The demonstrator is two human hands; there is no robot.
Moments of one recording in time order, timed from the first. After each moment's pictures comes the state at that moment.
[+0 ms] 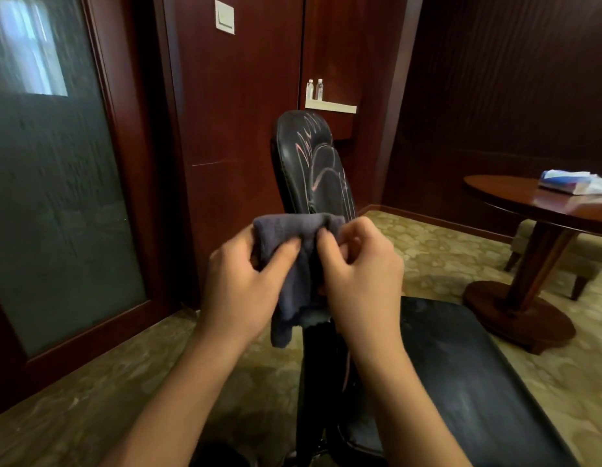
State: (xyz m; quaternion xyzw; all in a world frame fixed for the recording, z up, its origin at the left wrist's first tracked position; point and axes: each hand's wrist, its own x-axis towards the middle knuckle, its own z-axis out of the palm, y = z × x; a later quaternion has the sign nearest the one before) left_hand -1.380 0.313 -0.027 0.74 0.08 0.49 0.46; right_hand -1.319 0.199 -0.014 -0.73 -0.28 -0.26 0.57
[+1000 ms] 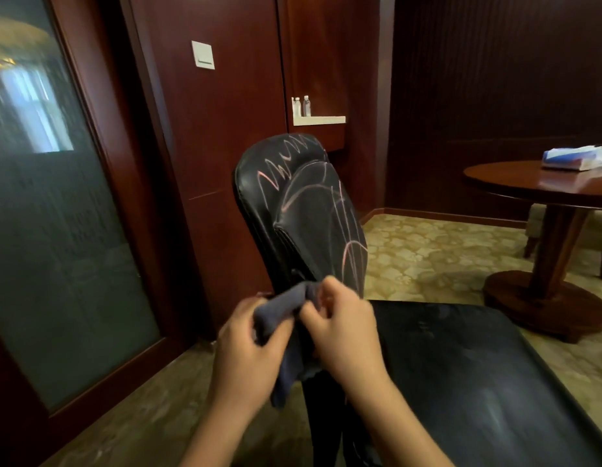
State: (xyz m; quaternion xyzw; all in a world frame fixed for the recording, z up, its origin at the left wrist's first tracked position) left_hand -1.357 0.330 -0.088 0.78 0.13 0.44 0.42; right_hand -1.282 0.216 -0.069 -0.79 -0.29 -0.15 0.51
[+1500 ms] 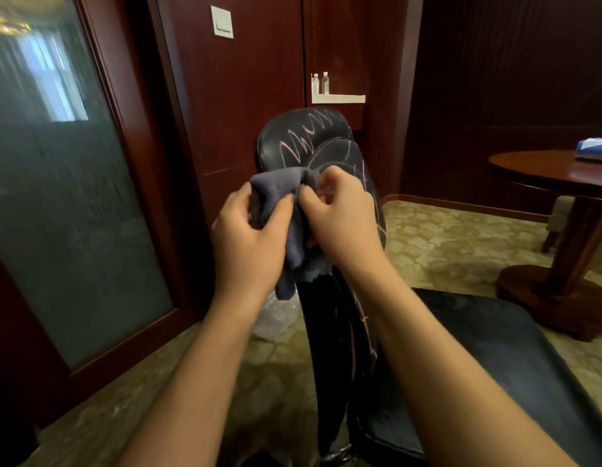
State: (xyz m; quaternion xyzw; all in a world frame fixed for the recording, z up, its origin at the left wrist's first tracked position) left_hand -1.330 0.351 -0.002 0.70 0.12 0.57 0.42; right_hand -1.266 0.251 0.032 -0.75 -0.32 -0.18 0.55
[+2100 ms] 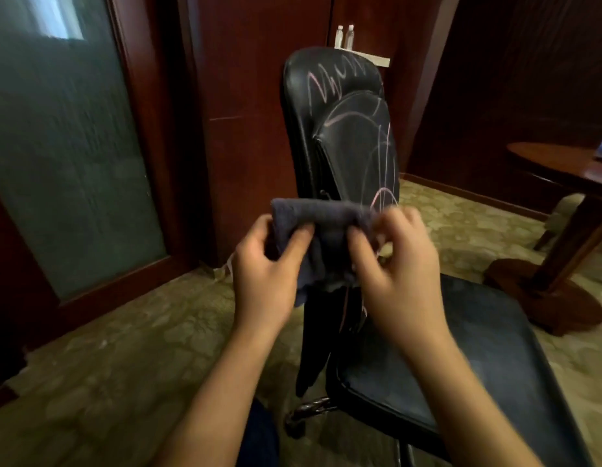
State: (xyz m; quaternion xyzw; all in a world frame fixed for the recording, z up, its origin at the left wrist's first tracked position) left_hand -1.352 0.319 -0.089 0.64 0.10 0.51 0.57; right_hand -1.294 0.190 -0.056 -0.73 -0.39 -0.26 0.49
